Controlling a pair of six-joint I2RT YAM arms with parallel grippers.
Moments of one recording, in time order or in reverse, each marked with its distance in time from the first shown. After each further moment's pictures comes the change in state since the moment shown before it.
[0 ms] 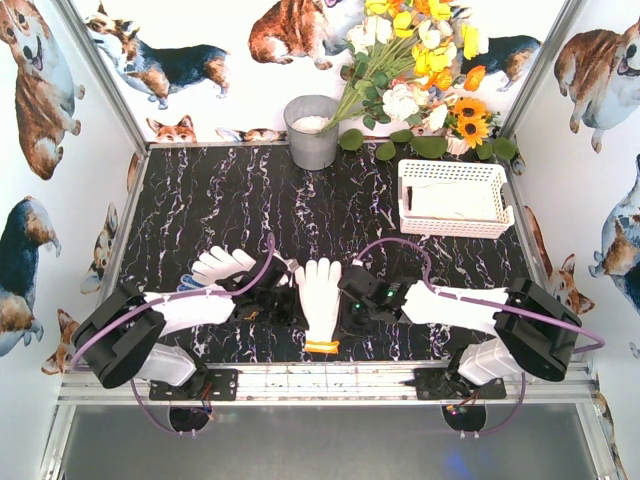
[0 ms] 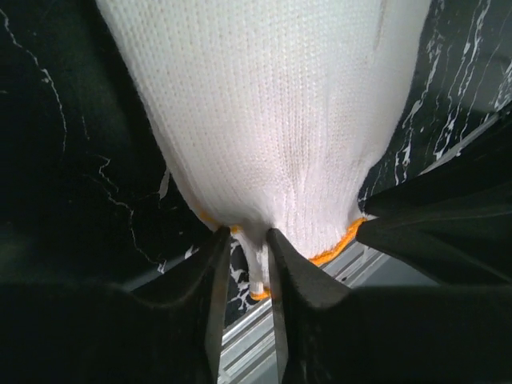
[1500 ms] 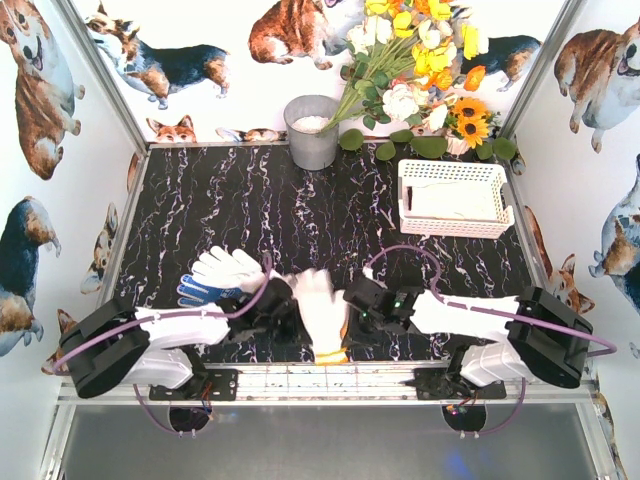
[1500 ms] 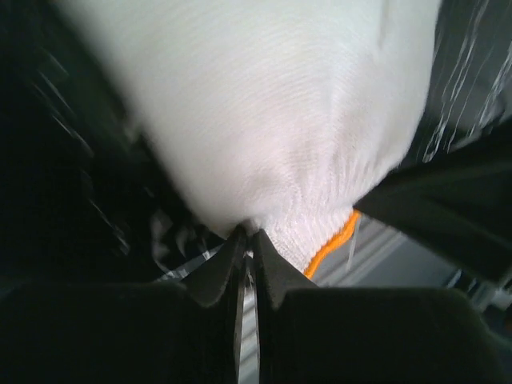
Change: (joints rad) left arm -0.217 -0.110 -0.113 0.063 -0.154 -0.270; right arm 0.052 -0.078 -0.079 -0.025 0.085 0.081
